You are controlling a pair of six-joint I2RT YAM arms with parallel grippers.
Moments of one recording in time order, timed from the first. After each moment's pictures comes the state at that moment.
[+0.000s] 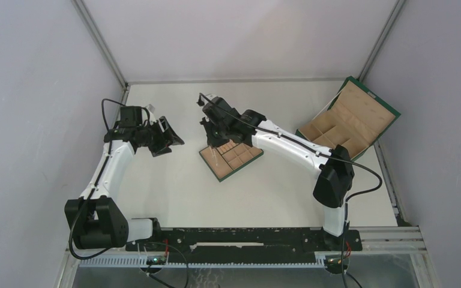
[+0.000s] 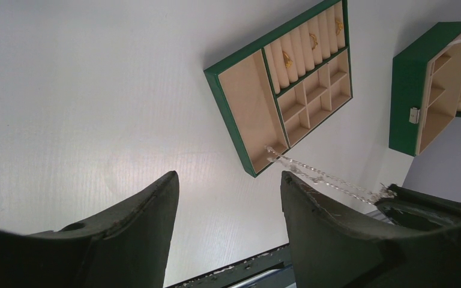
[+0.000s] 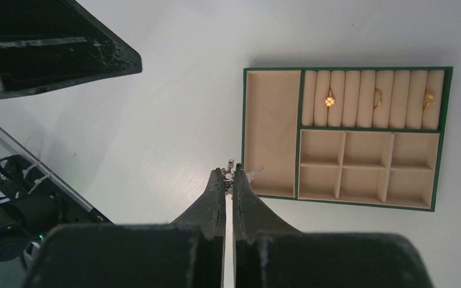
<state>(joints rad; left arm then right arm) 0.04 1.28 1.04 -0.72 0.43 -0.45 0.95 1.88 1.83 -0.75 0.07 0.36</state>
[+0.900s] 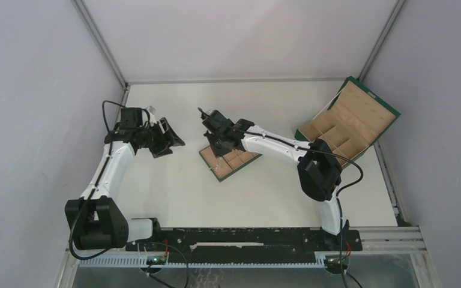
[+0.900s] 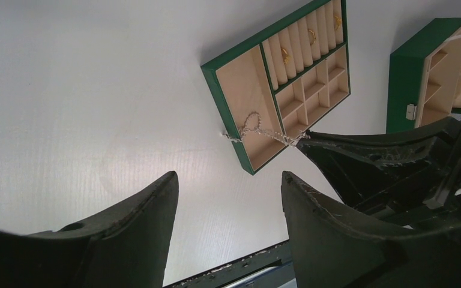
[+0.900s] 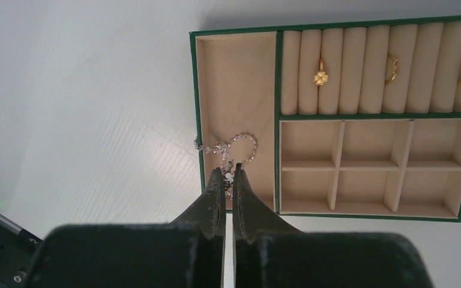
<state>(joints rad) 0.05 1.28 1.02 -0.71 0.45 -0.45 0.91 2.02 1.70 -0.67 0.08 0.36</state>
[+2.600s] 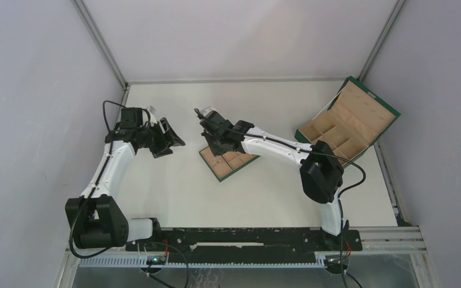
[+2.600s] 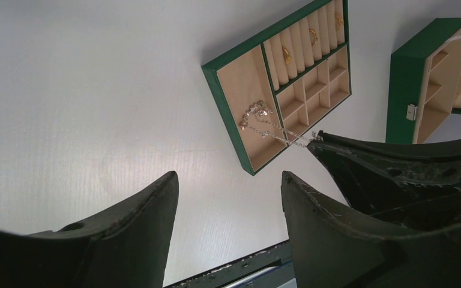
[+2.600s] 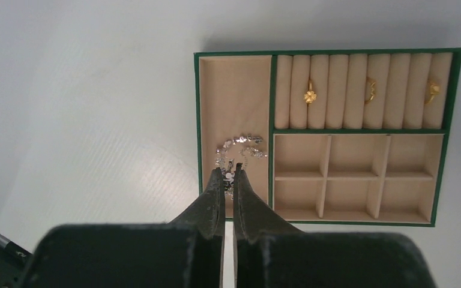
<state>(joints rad) 0.05 1.29 1.02 -0.70 0.45 -0.45 0.95 1.98 1.70 -0.63 0.16 0.31</state>
